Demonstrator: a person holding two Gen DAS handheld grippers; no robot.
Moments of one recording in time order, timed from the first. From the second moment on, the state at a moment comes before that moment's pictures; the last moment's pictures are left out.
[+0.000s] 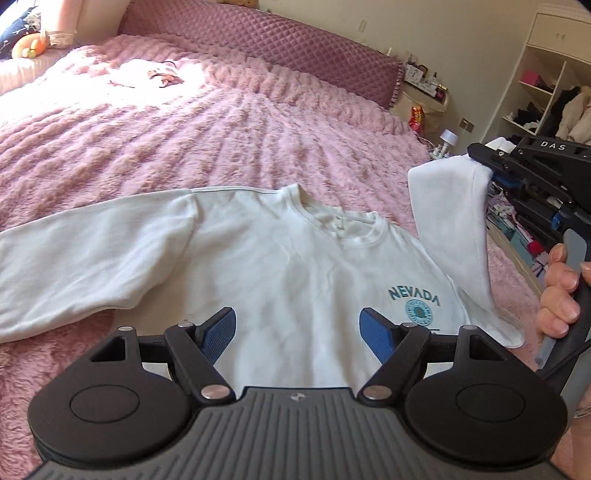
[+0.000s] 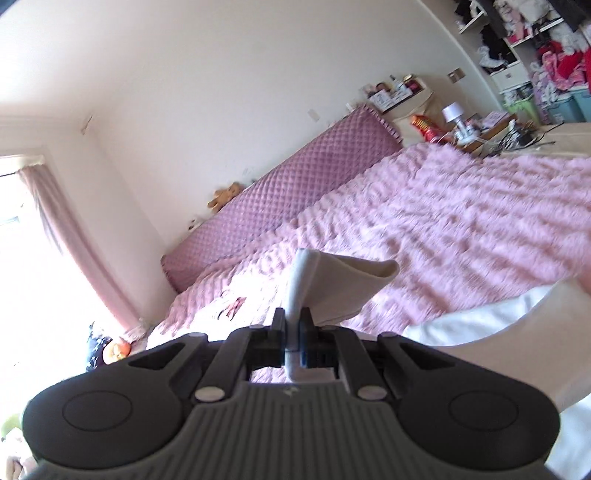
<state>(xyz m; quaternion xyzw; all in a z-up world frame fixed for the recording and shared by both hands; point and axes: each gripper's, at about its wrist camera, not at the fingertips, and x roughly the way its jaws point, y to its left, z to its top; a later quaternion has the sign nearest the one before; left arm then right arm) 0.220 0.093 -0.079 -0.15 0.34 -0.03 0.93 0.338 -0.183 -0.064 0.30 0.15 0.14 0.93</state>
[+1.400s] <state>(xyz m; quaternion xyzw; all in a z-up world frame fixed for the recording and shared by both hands) 0.275 0.179 -0.160 -0.34 0.23 0.00 0.91 0.280 -0.252 -0.180 0.03 0.29 0.05 0.96</state>
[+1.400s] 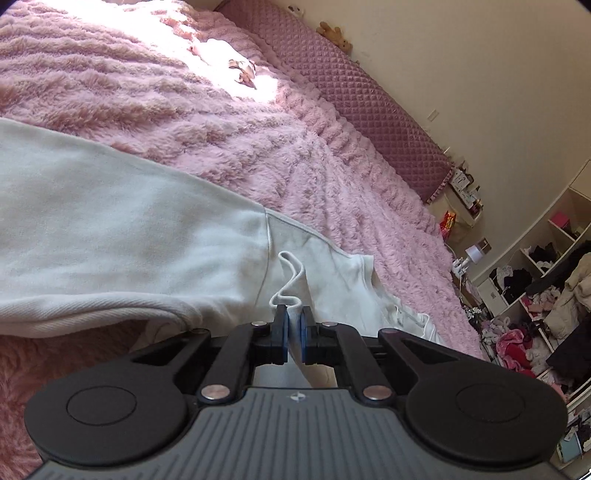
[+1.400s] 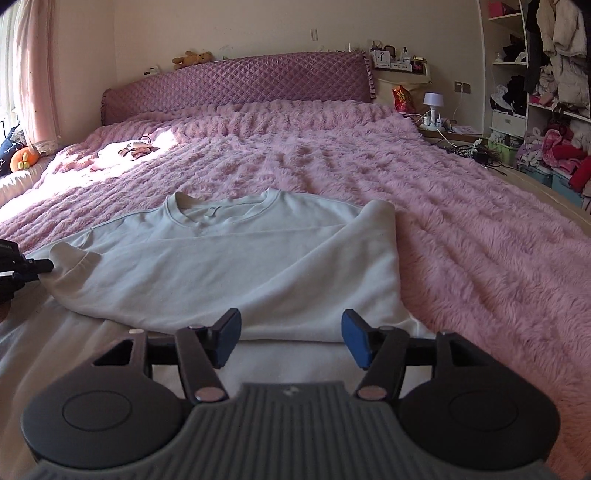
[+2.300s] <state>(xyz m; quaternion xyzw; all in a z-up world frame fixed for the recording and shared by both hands) 0.177 0.218 -0.137 -0.33 0.25 0.11 0.90 0.296 -0.237 -0.178 0.00 0.32 0.01 0.95</state>
